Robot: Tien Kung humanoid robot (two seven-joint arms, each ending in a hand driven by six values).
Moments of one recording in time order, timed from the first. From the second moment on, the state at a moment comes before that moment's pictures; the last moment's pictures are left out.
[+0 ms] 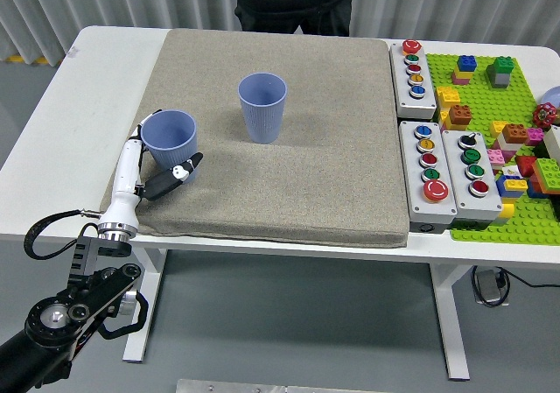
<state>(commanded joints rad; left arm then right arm) -0.30 0.17 -0.93 -1.00 1.19 0.58 -0.47 0.20 -0.07 1.88 0.23 -1.44 -0.15 -0.41</state>
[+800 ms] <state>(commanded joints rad) -0.20 0.21 -1.07 -1.07 1.29 0.50 -0.42 0.20 -0.08 1.89 0.23 -1.44 -0.15 -0.41</state>
